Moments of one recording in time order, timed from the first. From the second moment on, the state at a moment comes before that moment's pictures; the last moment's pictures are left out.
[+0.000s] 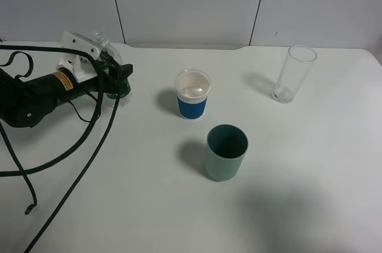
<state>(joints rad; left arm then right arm) -0.16 2.02 -0.64 0.40 -1.14 -0.12 -0.07 0.01 -0.49 0.08 1.07 -0.17</state>
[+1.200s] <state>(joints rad) -0.15 2.05 -0.64 0.39 -1.14 -0.01 -0.07 0.01 -0.49 0.08 1.07 -0.17</state>
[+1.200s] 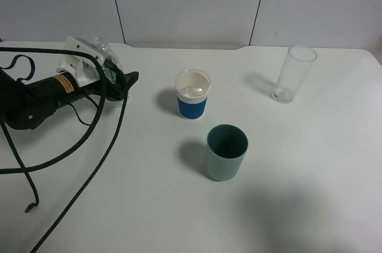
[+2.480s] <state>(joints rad) -0.15 1.28 -0.28 0.24 -0.67 -0.12 -0.07 0.01 -0.49 0.08 1.07 -0.17</state>
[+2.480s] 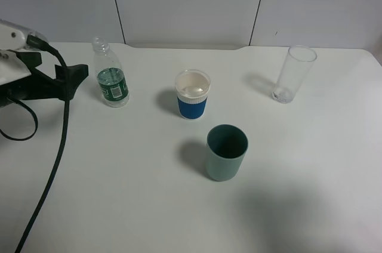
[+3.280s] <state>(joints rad) -0.15 0.81 -0.64 0.24 0.31 -0.13 -0.07 0.01 -0.49 0.08 1.07 -0.17</state>
